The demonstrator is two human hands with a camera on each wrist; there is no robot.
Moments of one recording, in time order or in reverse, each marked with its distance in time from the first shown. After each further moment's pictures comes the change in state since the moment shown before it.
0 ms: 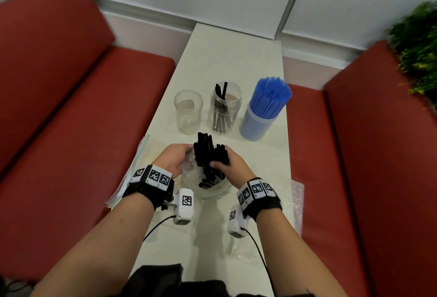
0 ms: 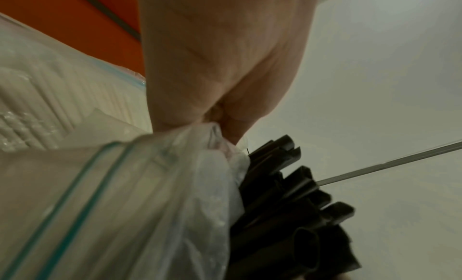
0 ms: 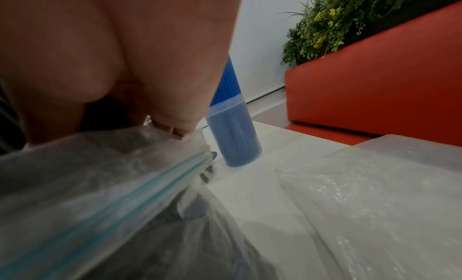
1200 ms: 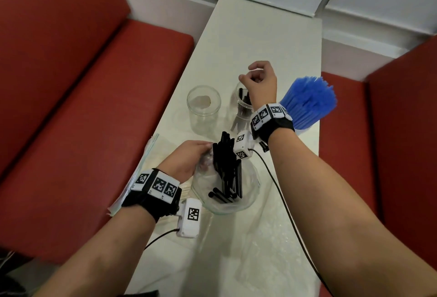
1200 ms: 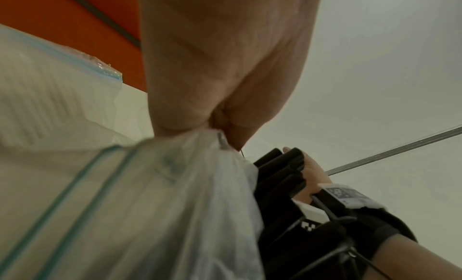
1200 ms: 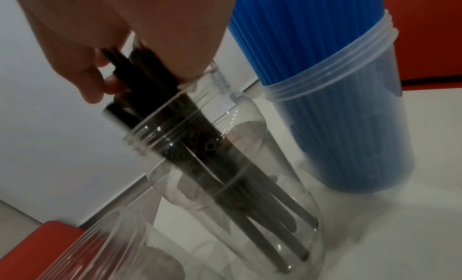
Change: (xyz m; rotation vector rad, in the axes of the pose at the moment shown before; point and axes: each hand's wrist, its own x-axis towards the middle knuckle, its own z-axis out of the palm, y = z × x) left_hand 0.052 0.030 0.008 0.049 -0.053 0.027; right_hand 0.210 -0.074 -0.072 0.305 0.473 -0.166
